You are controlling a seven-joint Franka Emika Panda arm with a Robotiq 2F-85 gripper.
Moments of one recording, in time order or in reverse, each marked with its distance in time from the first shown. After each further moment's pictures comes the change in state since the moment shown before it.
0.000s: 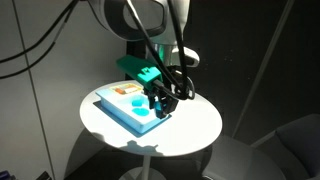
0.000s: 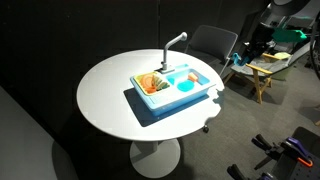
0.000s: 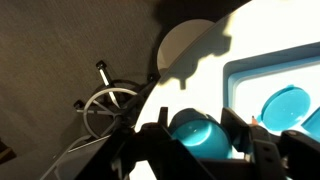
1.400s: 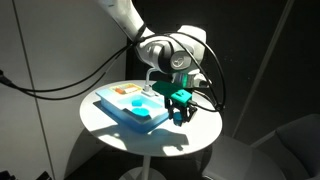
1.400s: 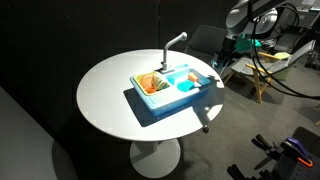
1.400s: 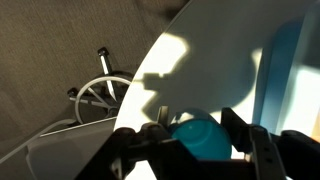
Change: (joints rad) arm -0.067 0.481 0.095 0.468 -0.002 -0.031 -0.070
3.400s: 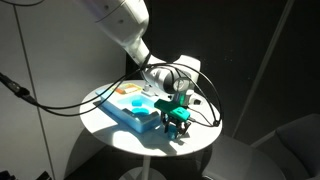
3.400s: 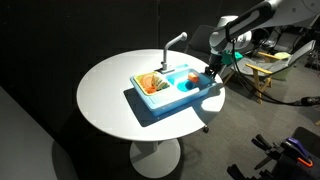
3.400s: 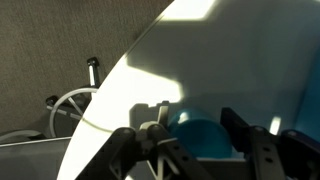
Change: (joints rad) arm -0.018 0.264 0.058 0.229 -0.048 -0.078 -0.069
